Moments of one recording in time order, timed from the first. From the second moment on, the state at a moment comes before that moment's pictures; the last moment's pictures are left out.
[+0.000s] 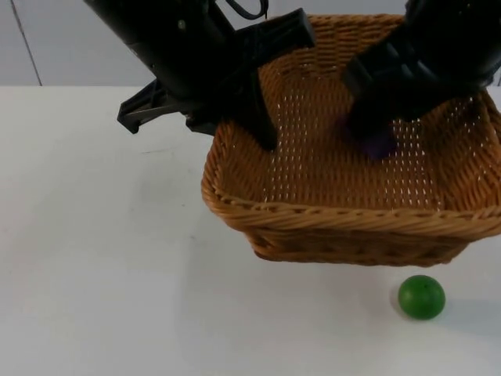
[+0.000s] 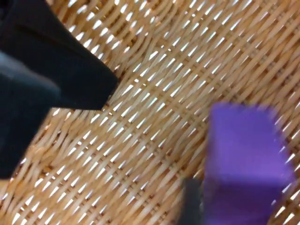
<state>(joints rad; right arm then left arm) 0.59 1.63 -1.23 0.03 0.74 0.01 -0.48 1.79 -1.28 -0.56 0.79 -0.11</state>
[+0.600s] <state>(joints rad) 0.58 1.34 -1.23 -0.01 0.78 -0.01 -0.48 1.79 -1.28 -0.57 0.78 -0.11</state>
